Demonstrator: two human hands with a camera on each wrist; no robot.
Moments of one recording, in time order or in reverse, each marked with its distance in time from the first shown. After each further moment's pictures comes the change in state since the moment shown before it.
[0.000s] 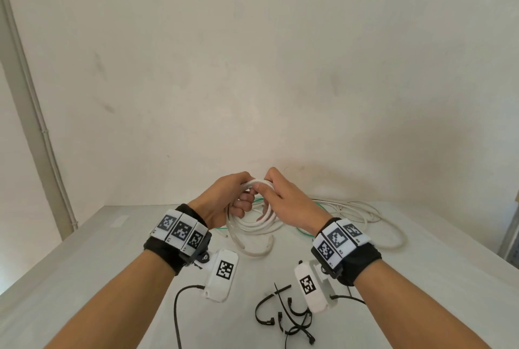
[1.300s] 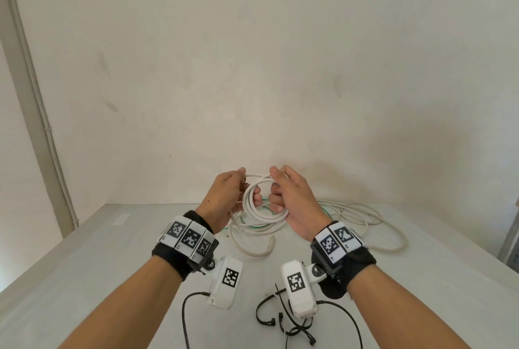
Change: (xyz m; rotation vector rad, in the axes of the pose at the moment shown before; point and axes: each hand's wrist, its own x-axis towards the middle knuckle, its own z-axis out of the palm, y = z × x) left_hand 0.000 -0.012 0.004 -0.140 0.176 0.267; right_hand 0.000 -0.006 0.009 0.994 0.198 0.216
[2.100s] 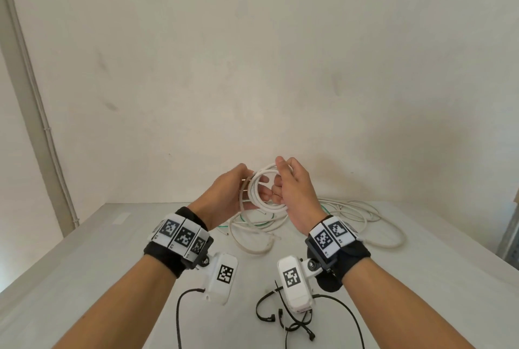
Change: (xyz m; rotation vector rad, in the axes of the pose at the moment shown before) left_hand -0.004 0.009 -0.002 0.030 -0.220 -0.125; right_hand -0.002 -0.008 0.009 -0.153 0.147 -0.170
